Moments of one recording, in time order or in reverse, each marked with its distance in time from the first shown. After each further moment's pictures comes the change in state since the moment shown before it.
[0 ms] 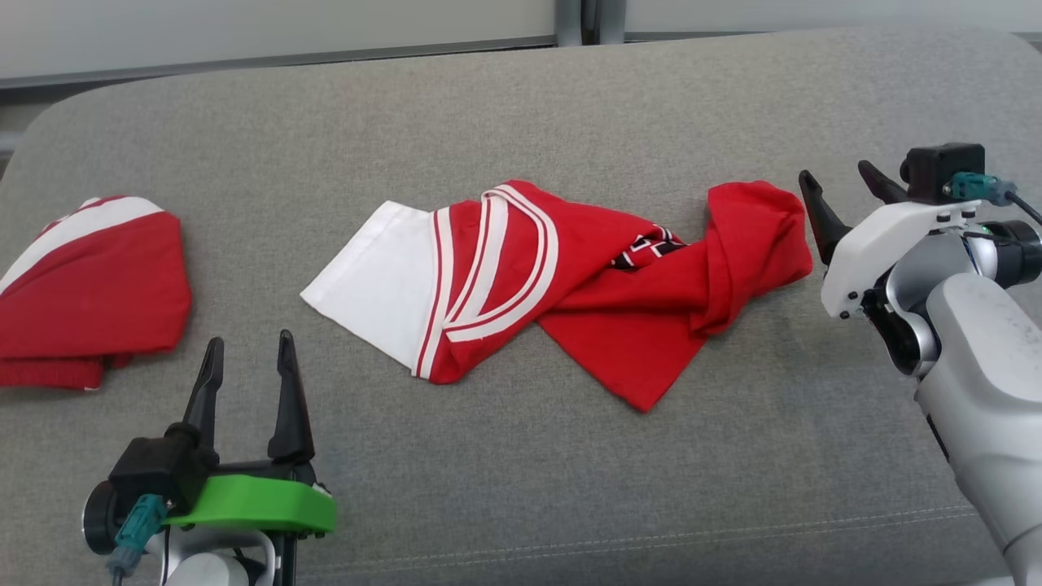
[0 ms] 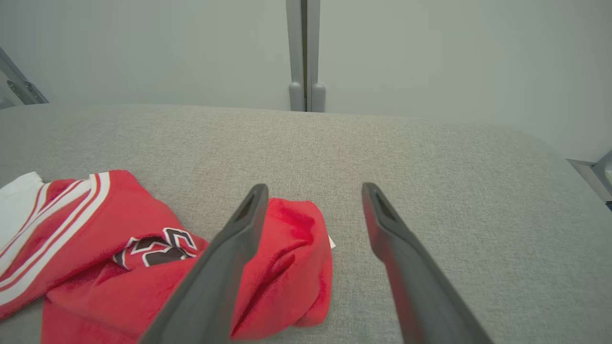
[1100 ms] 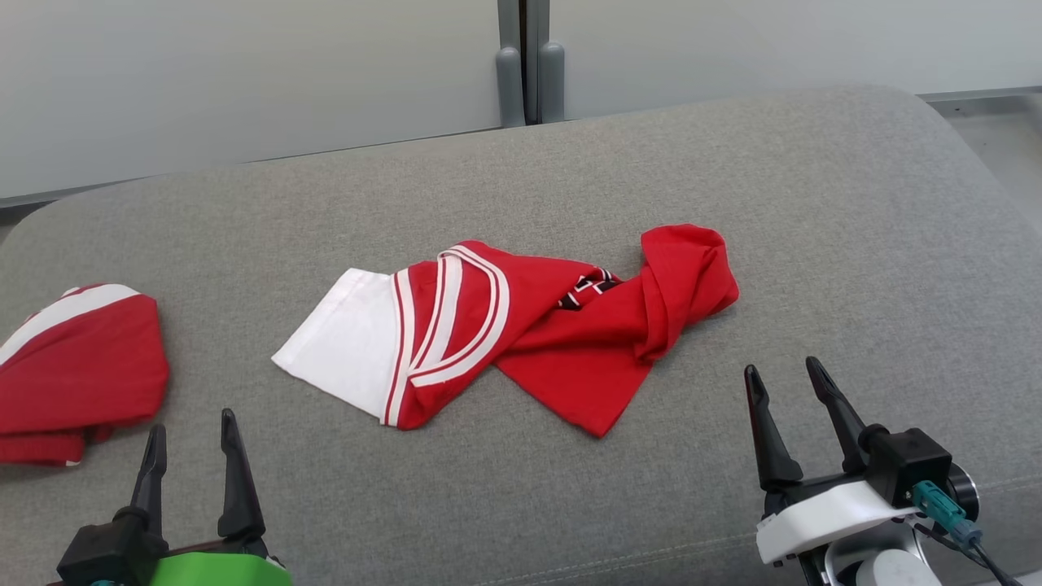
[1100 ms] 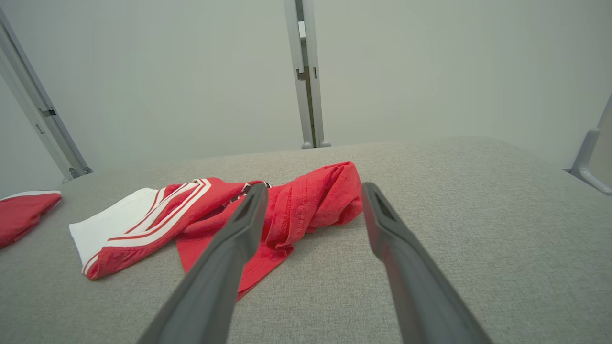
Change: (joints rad) left arm 0.177 0.029 0.081 -0.067 -0.009 0.055 -0.005; right arm 0.683 0.267 -0.184 -0.544 -0.260 0.000 -0.267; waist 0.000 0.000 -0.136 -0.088
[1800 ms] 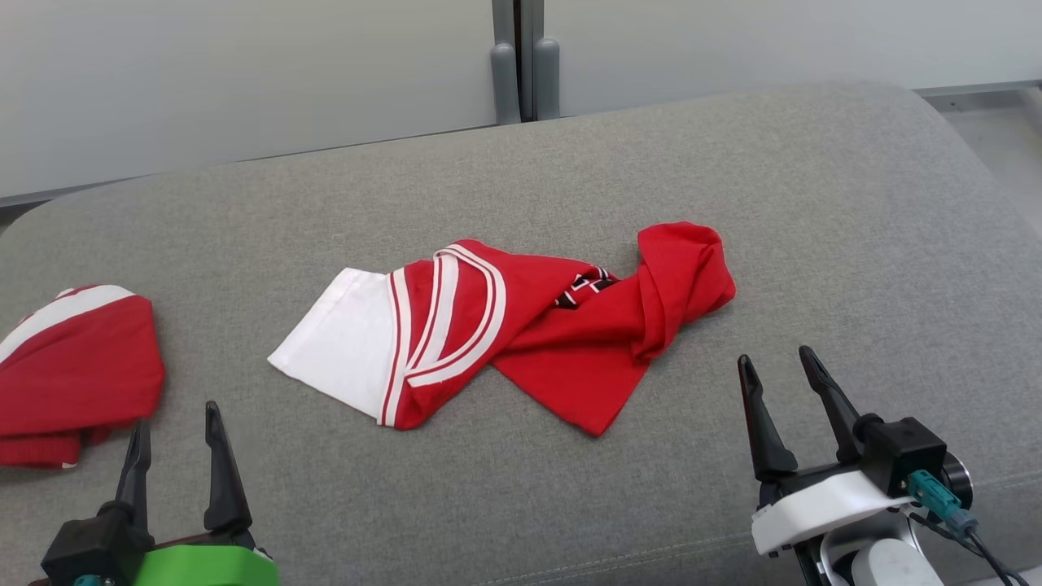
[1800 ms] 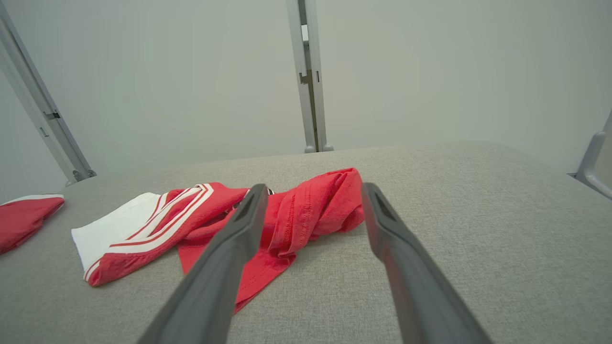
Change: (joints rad) left arm -0.021 0.005 0.019 0.005 -0.007 0.000 0.003; right arm -0.034 0.000 0.011 0.015 0.004 0.000 0.000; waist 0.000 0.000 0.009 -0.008
